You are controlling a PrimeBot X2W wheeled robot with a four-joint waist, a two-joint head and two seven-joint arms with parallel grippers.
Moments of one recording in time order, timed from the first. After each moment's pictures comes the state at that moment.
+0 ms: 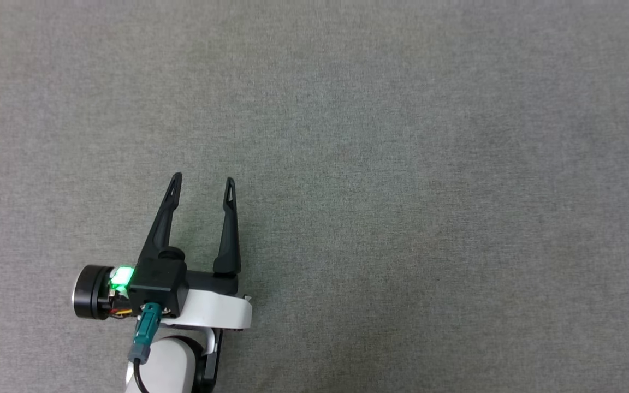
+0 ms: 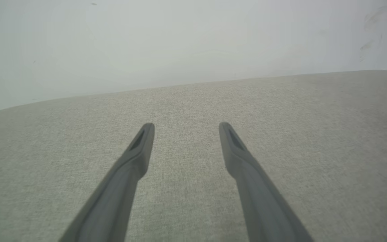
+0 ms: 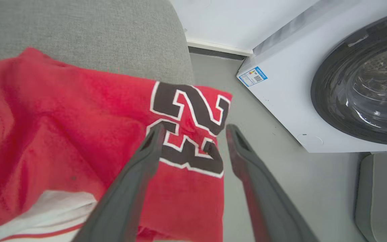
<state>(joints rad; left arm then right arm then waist) -0.18 0.06 -0.17 -0.02 -0.01 0.09 -0.26 -0.77 -0.86 0.08 0.80 0.32 0.13 0.30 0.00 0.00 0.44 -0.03</state>
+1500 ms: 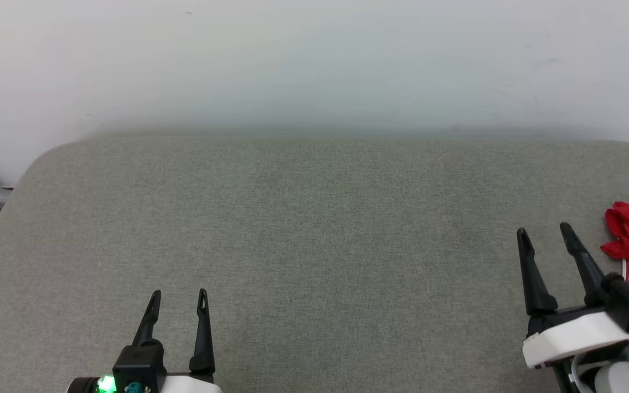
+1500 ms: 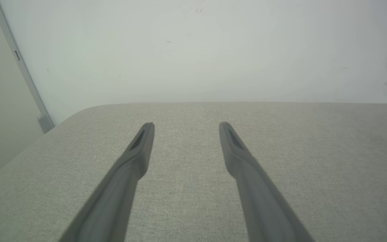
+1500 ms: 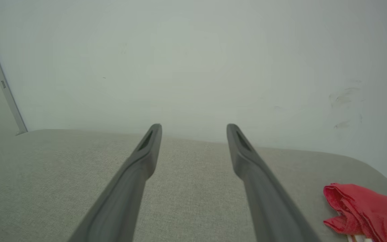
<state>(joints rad) 0.09 0.06 -0.09 0.06 -0.06 0.10 -0.26 -0.12 -0.16 0.01 0.18 0.19 0.13 -0.26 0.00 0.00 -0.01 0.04</state>
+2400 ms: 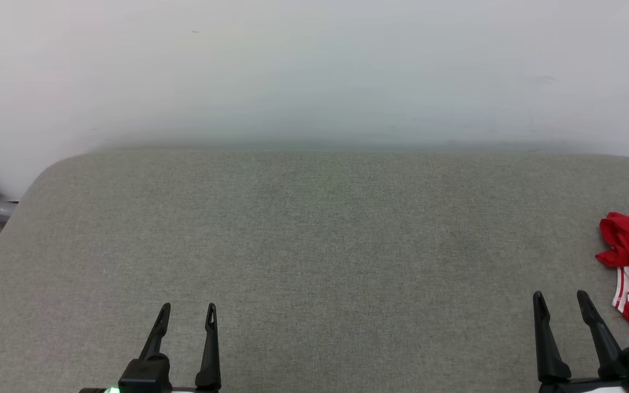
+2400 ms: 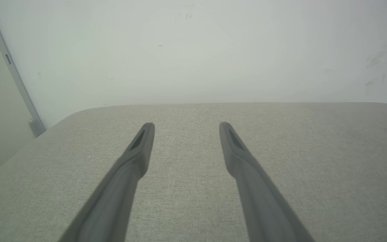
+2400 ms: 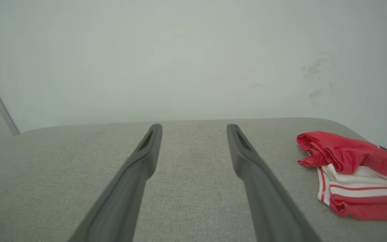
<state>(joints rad) 0.14 0.06 -0.09 0.04 -0.06 0.06 -0.26 0.16 -0.06 -0.08 -0.01 0.15 0.13 -0.26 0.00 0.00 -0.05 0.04</state>
